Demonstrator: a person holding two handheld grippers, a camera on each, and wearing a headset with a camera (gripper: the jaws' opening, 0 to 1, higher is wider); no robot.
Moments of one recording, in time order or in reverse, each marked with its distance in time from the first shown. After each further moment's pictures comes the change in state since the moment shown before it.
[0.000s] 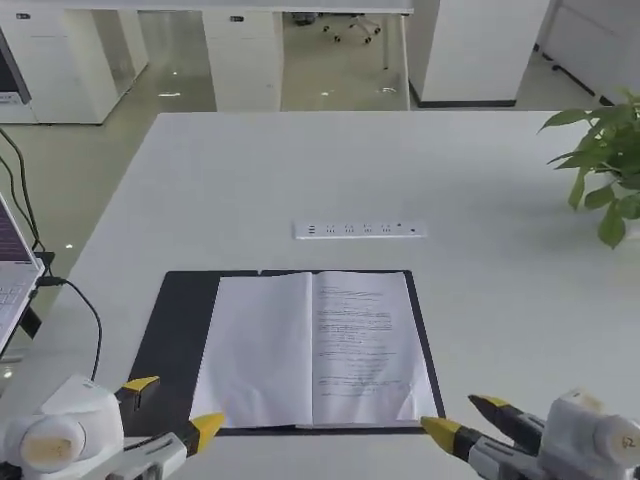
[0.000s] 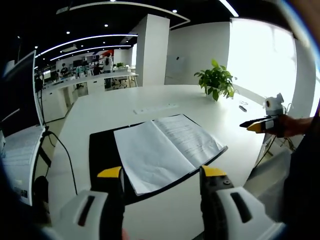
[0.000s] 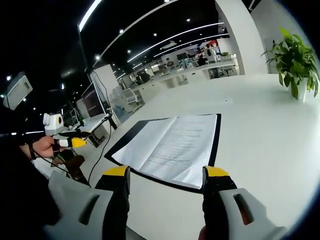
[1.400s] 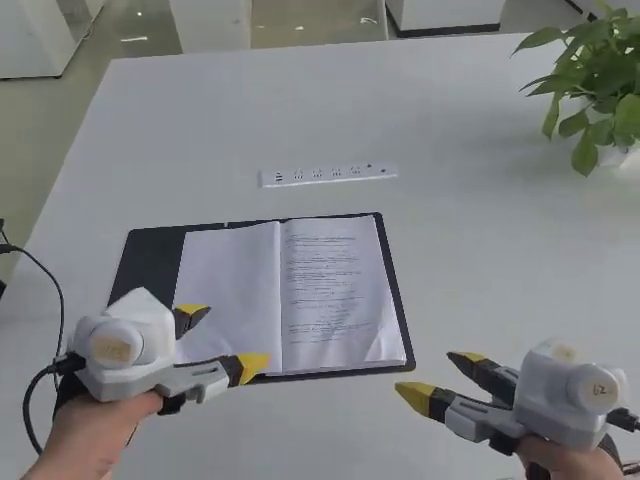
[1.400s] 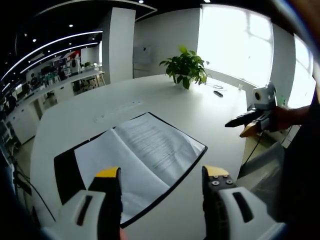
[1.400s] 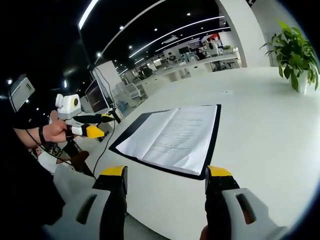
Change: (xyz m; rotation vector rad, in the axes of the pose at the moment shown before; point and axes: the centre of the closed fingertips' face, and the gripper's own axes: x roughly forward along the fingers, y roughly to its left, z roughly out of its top) left arm 0.084 -0.087 0.032 0.164 0.095 -0.248; right arm -0.015 -0.004 -0.019 0.020 0.056 0.044
